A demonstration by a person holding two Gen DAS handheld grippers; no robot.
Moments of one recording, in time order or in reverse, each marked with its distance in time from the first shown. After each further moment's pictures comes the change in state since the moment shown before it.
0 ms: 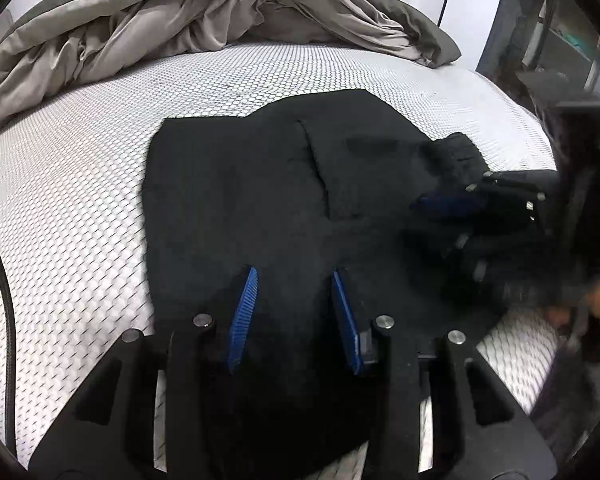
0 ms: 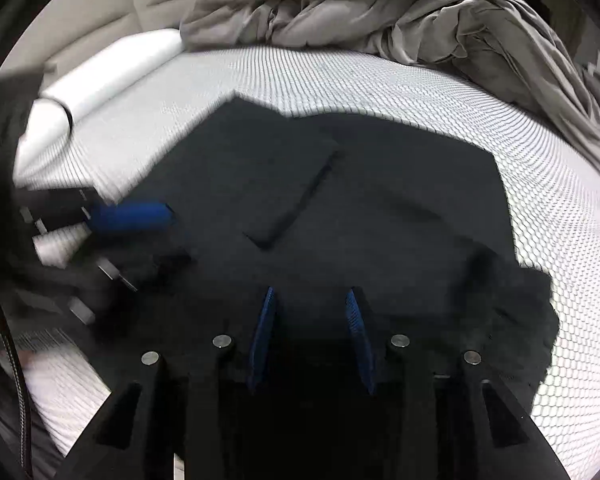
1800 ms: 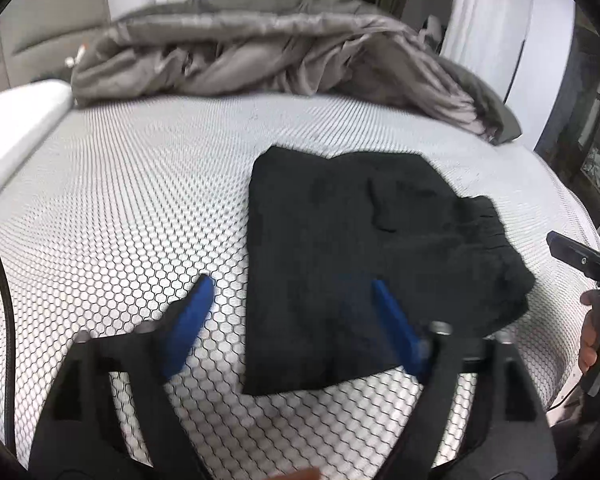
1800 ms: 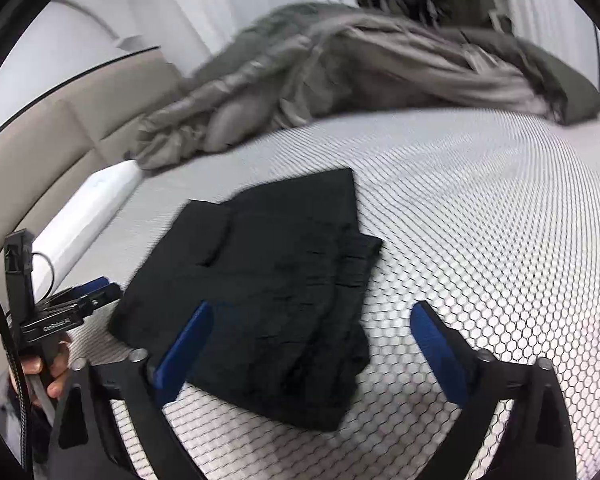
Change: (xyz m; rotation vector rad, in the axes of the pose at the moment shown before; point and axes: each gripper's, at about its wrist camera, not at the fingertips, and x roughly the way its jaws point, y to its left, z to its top) left arm -0.079 0.006 -0.016 -0.221 -0.212 0.204; right arm -0.102 -0.084 -0.031 0.327 -0.289 0.091
